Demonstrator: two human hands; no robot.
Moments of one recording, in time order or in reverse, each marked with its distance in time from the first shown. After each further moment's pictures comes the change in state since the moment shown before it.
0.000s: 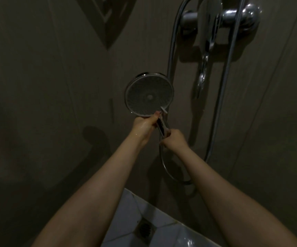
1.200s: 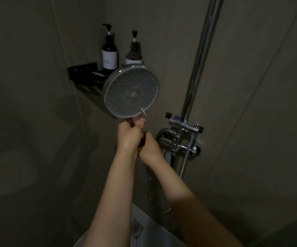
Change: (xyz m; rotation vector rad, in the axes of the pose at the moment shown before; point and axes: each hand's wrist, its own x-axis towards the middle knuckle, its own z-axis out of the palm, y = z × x) left_hand -0.057 0.413 0.228 0.318 0.430 -0.004; right_hand -0.076 -0.356 -0.256 0.182 -0.171 -0.112
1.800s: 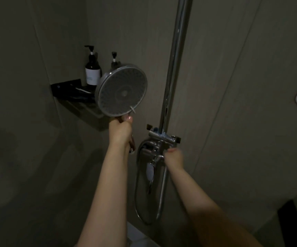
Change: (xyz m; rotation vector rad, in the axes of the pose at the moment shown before) left_hand -0.023 0.051 0.051 -0.071 0.048 0.010; right_hand 0.010 0.064 -0.109 0.168 0.433 0.338
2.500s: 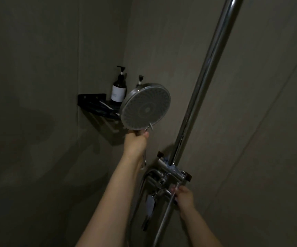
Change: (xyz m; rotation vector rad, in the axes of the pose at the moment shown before) left_hand 0.026 0.010 0.035 -0.057 0.059 0.024; right_hand 0.089 0.053 0.005 0.180 -0.235 0.107
